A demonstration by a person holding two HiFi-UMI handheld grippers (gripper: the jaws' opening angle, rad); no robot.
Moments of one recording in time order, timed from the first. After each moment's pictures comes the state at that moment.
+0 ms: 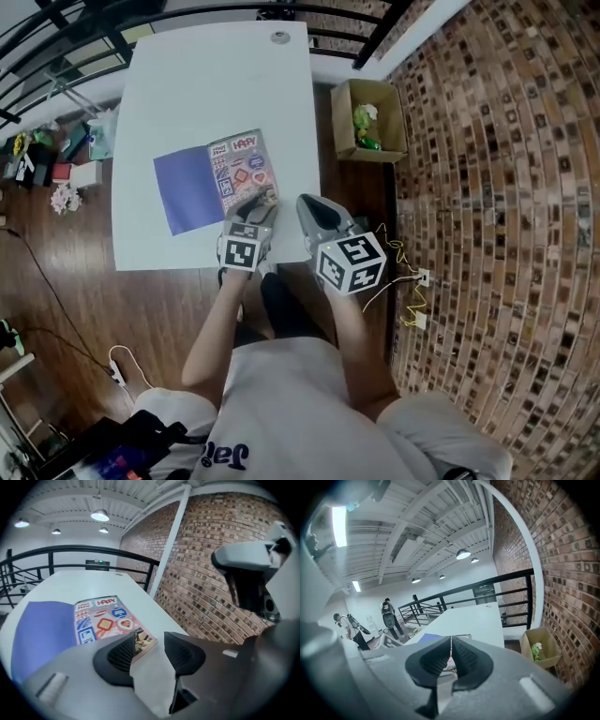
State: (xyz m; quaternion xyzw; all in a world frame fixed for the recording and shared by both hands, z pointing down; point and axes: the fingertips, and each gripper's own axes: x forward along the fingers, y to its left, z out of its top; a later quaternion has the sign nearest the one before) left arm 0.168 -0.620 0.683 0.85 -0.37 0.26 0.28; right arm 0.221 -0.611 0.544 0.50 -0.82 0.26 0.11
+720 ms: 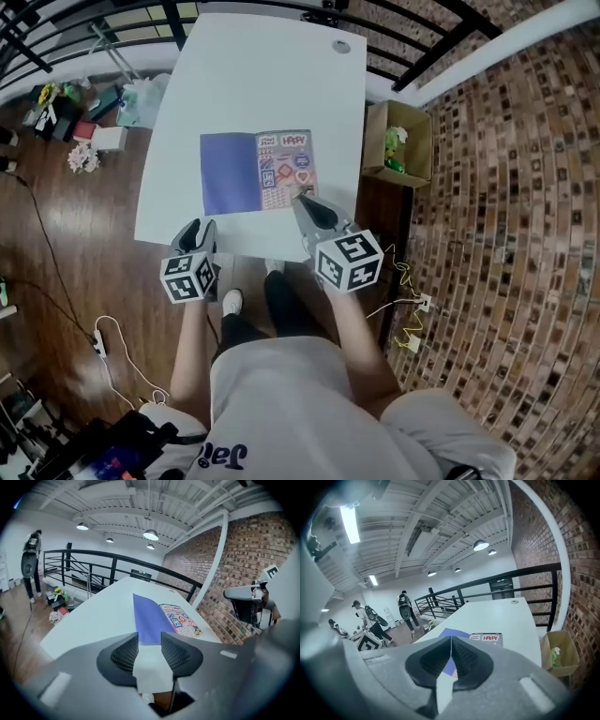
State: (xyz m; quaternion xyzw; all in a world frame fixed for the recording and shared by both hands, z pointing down) left arm -0.075 -0.568 0.666 0.72 -0.58 0.15 0.34; right arm 0.115 -0.616 0.554 0.41 -0.87 0.25 0.15
